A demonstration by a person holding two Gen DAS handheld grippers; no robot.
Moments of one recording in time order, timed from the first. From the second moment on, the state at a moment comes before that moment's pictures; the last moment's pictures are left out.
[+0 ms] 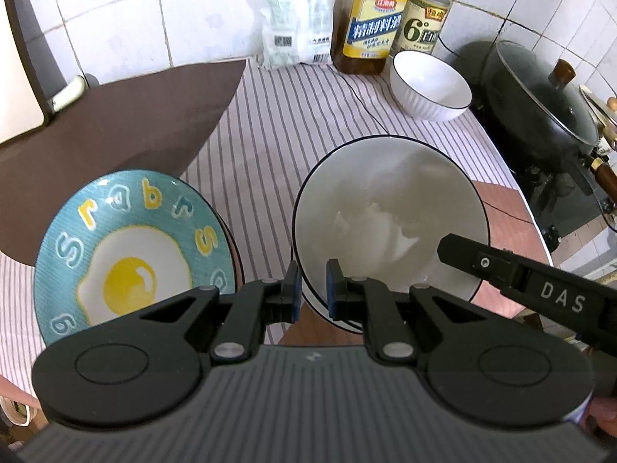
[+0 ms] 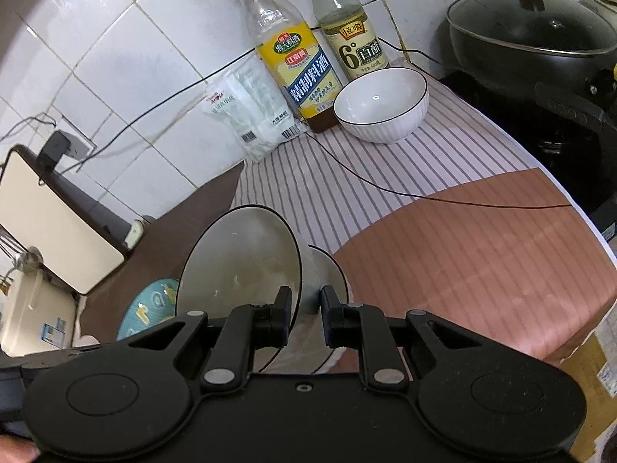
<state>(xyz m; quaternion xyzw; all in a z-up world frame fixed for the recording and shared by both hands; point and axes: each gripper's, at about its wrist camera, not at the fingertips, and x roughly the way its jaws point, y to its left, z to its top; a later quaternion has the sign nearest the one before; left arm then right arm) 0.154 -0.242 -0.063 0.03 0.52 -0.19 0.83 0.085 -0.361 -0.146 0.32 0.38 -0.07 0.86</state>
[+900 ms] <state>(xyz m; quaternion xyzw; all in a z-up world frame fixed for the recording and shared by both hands) 0.158 -0.243 -0.085 0.02 0.54 -0.18 0.82 0.096 -0.327 -0.159 0.14 0.39 -0.08 0.91</state>
